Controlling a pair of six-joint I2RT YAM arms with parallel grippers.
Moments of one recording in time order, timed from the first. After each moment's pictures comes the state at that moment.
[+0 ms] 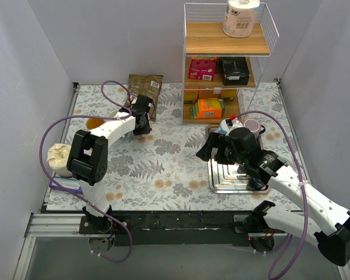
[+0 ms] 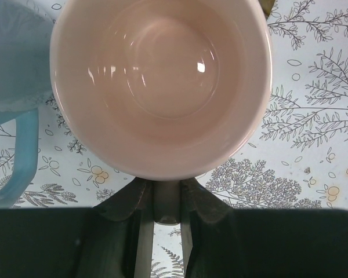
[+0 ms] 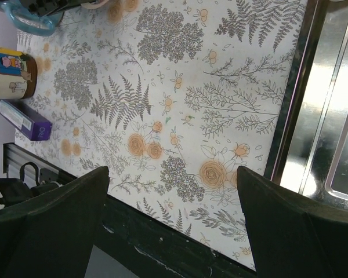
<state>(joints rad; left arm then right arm) -0.40 1.84 1.35 -0.56 -0.29 -0.54 0.71 0.93 0.82 -0.51 -0.03 0.74</state>
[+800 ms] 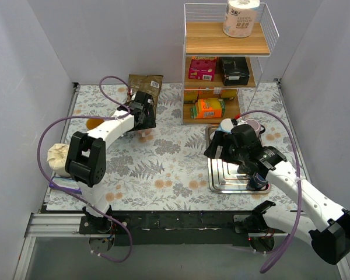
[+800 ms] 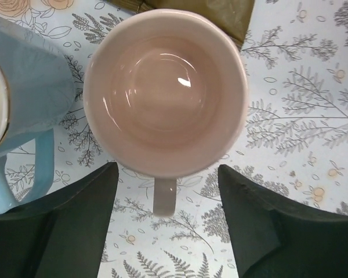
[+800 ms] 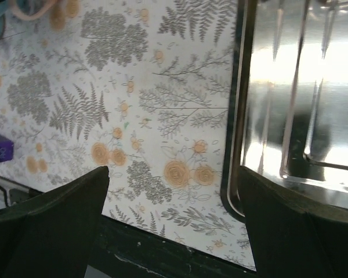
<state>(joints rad) -0.40 1.83 1.38 -0.55 -0.30 -0.48 0.63 0.97 0.83 -0.59 -0.01 0.72</state>
